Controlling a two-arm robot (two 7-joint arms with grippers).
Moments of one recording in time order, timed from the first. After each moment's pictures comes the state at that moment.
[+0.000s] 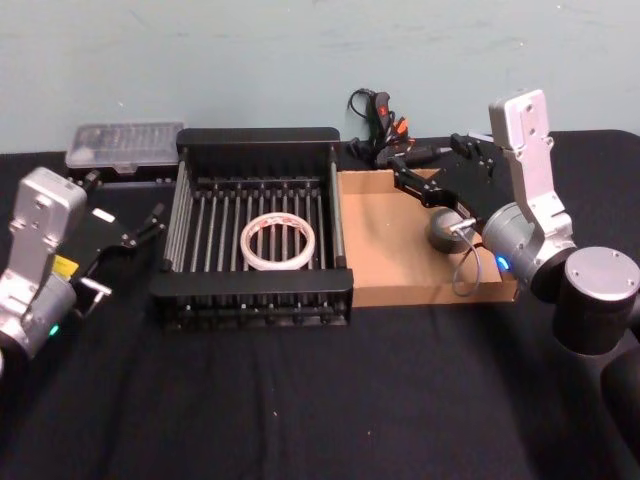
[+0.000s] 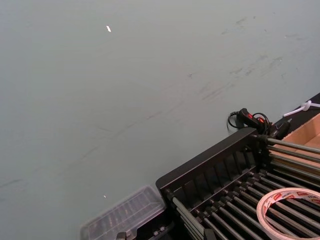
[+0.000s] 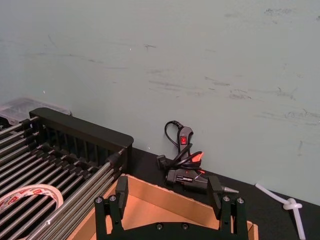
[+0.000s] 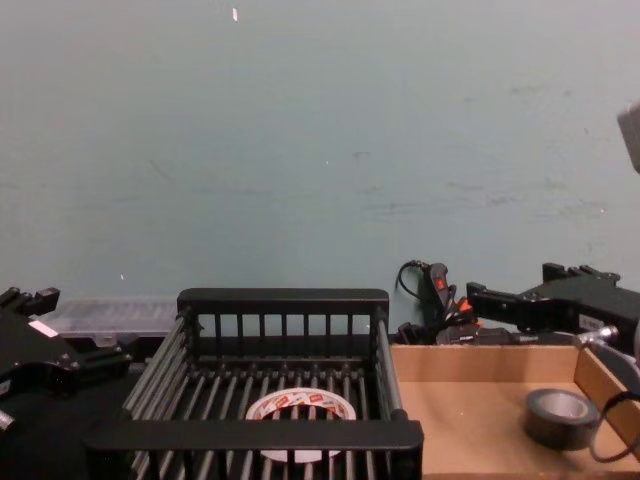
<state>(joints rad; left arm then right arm) -0.20 0.60 0.45 -1.41 -0.25 -0.12 0.03 0.31 0.20 -0.25 -1.31 0.12 0.08 0.20</state>
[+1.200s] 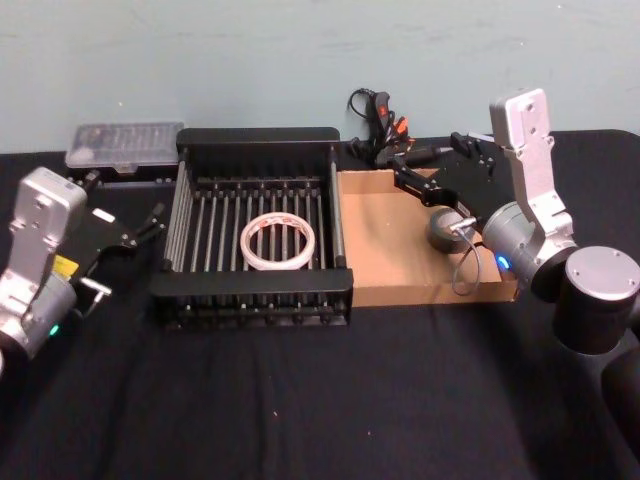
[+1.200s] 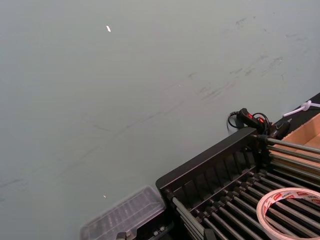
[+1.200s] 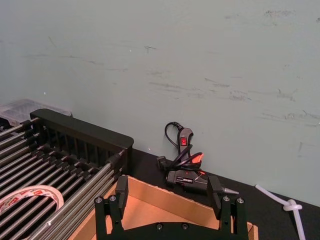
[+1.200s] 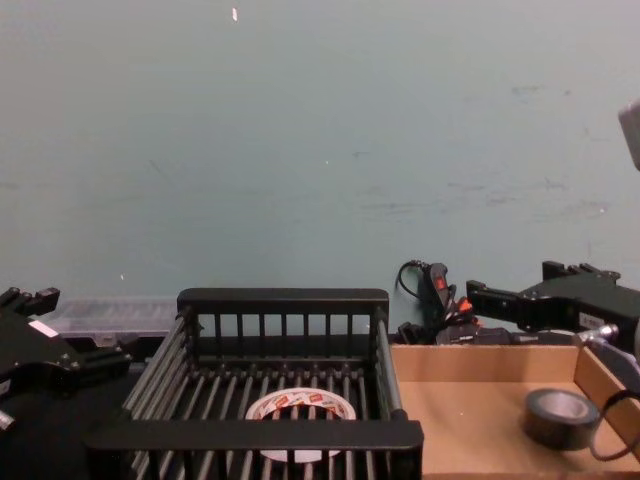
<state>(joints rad) -0.20 0.60 0.45 -1.41 -0.25 -0.12 0.03 0.31 0.20 -0.25 -1.32 0.13 0.08 0.20</state>
